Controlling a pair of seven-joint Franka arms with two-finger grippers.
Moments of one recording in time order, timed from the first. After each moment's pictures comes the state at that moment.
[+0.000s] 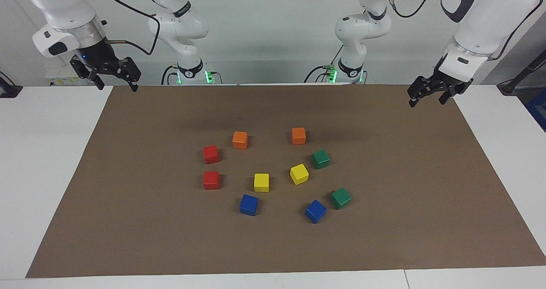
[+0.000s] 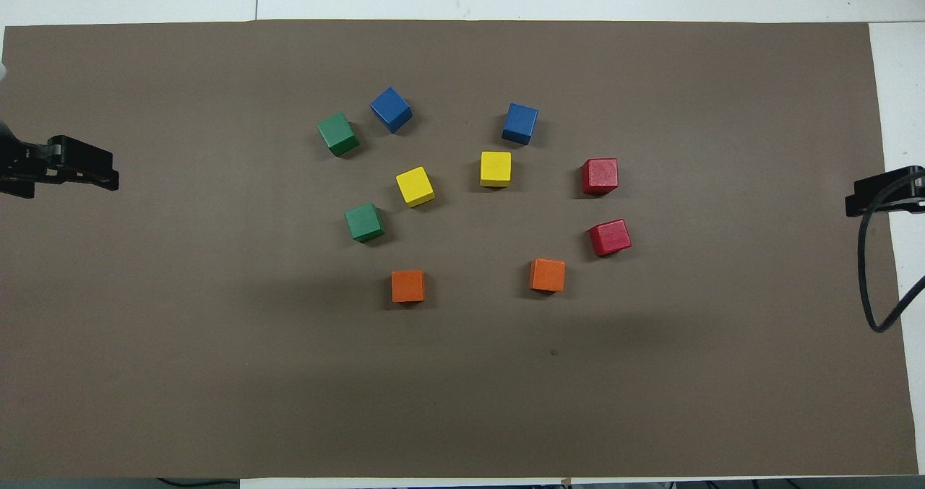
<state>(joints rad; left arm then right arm) 0.11 0.05 -0.17 -1.52 0.01 1.54 -0.07 -0.03 -0.07 -0.03 -1.60 -0.02 1.50 0.02</state>
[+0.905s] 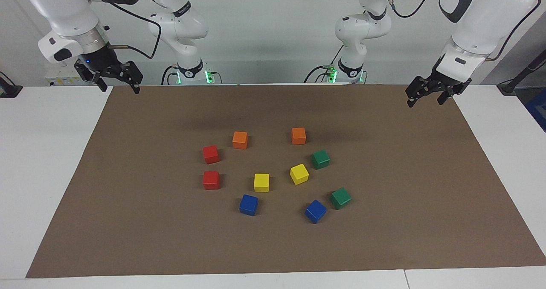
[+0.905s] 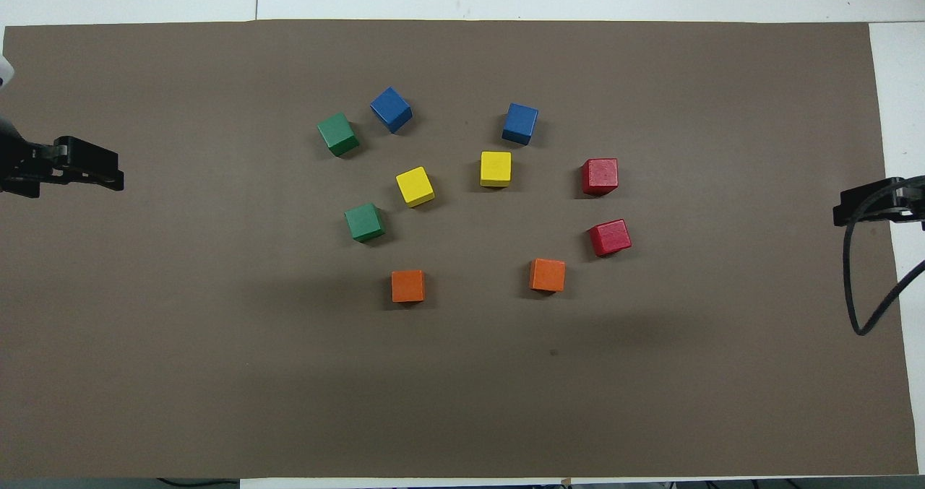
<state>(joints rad) 0.10 0.05 -0.18 -1.52 0.01 1.55 -0.07 -0.04 -0.08 -0.02 -1.69 -0.02 1.56 0.02</state>
